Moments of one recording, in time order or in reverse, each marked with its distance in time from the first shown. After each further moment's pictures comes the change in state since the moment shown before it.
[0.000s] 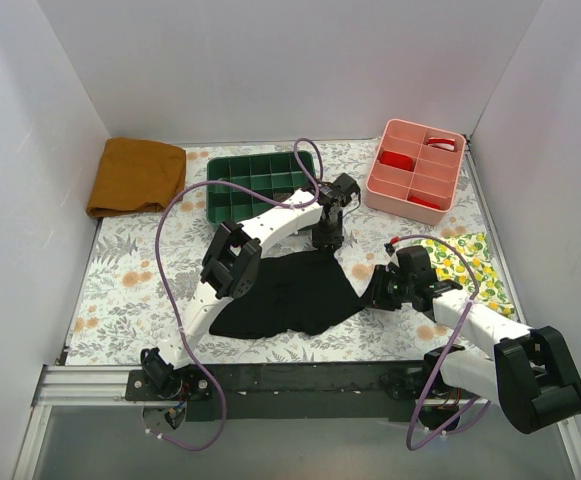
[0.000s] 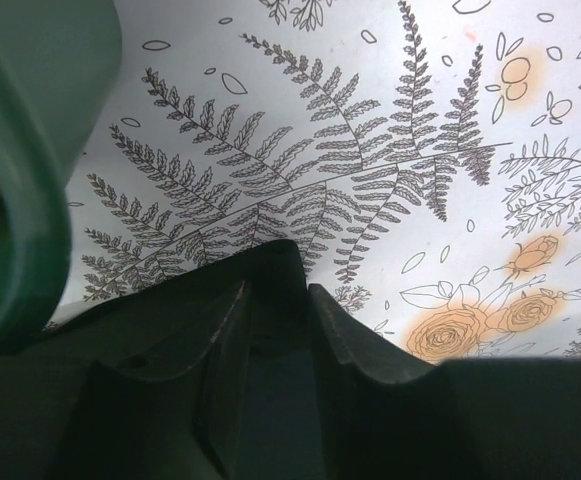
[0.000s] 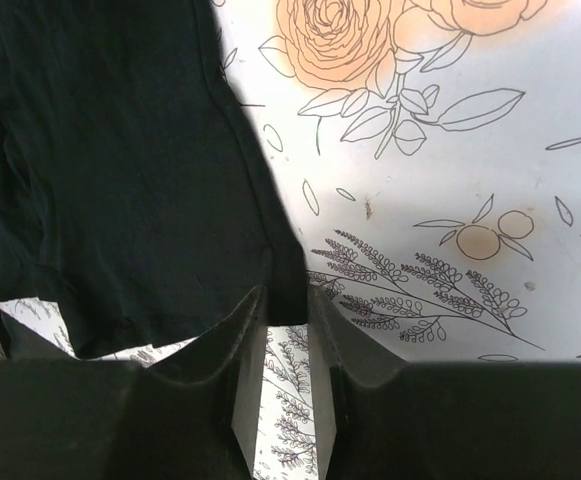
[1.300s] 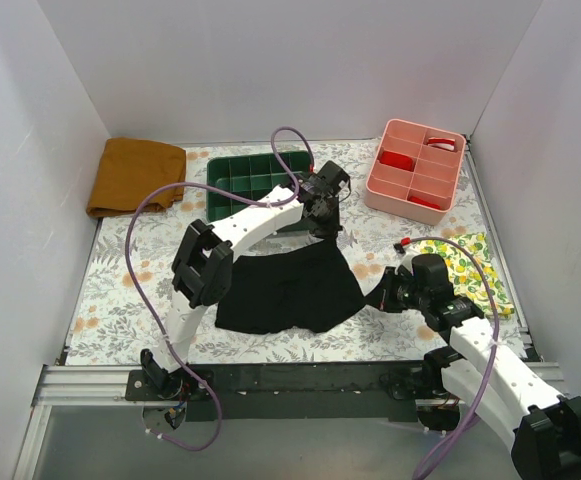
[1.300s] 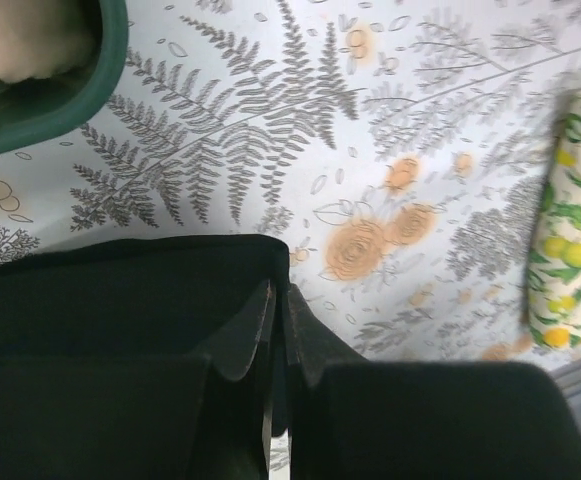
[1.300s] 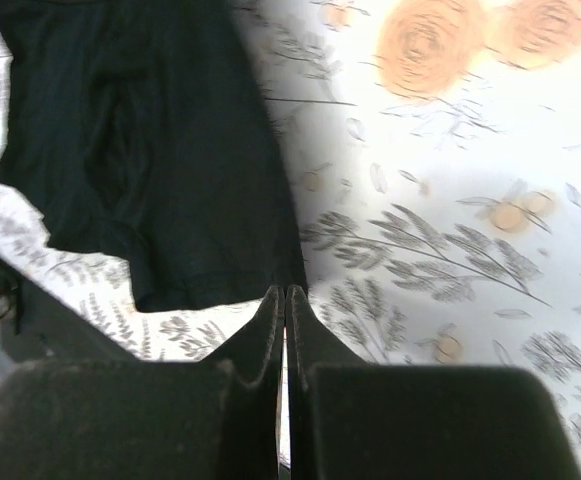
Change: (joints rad) left arm 0.004 -0.261 -0.258 0.185 0.061 -0.024; right arm 0.000 -0.346 -0.043 -0.084 -0.049 -0.056
